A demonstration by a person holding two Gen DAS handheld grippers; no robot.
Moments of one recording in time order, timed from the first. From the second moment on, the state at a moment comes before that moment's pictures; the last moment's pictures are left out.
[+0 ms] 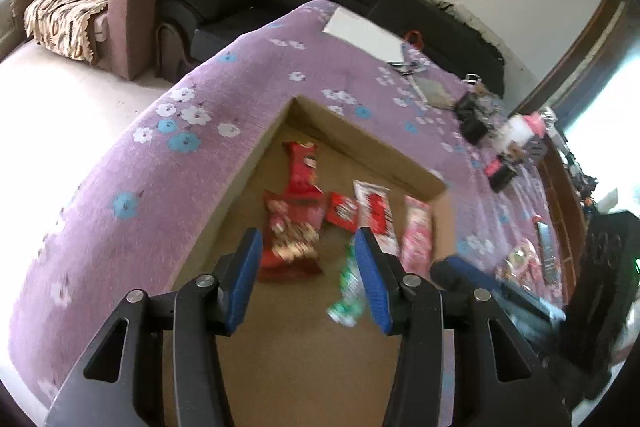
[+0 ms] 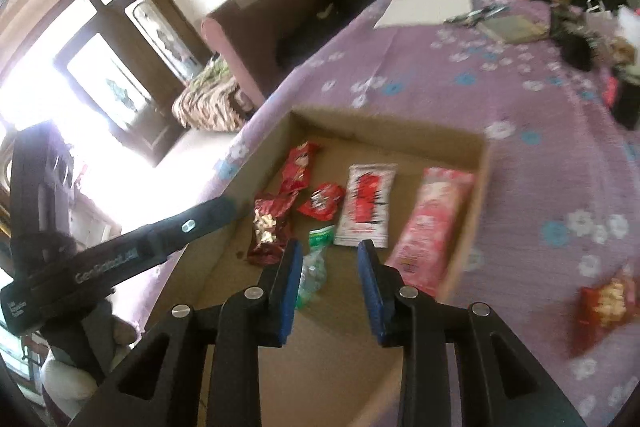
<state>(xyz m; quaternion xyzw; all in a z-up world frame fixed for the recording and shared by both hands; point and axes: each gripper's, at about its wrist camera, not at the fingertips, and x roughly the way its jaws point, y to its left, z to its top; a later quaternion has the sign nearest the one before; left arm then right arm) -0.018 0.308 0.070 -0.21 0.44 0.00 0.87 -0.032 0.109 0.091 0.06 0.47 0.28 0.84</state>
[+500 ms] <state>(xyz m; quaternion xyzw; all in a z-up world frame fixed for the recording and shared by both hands) -0.096 0.222 0.089 -0.22 0.41 -0.11 0.88 -0.034 -0.080 0.096 0.11 0.45 0.11 0.88</state>
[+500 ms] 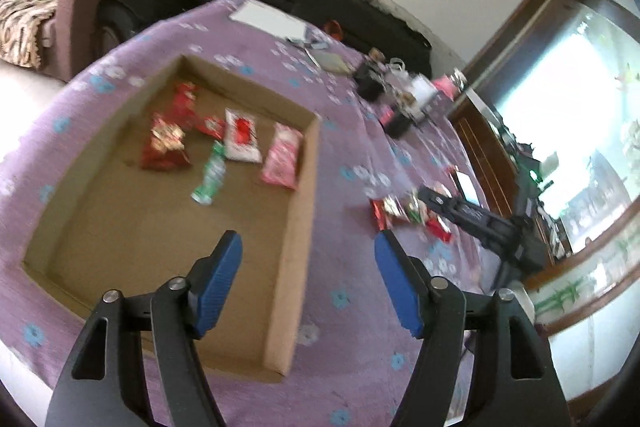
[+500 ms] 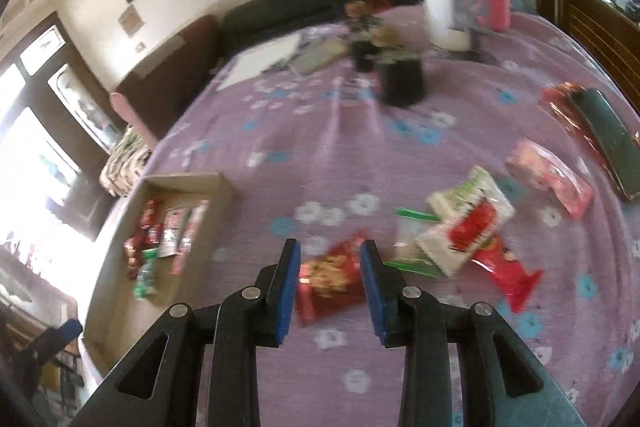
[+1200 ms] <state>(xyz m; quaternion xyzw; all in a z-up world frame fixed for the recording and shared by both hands) -0.108 0.197 0.076 -0.20 0.44 -0.11 0.87 -0.067 -0.070 0.066 0.08 0.47 0.23 0.85</state>
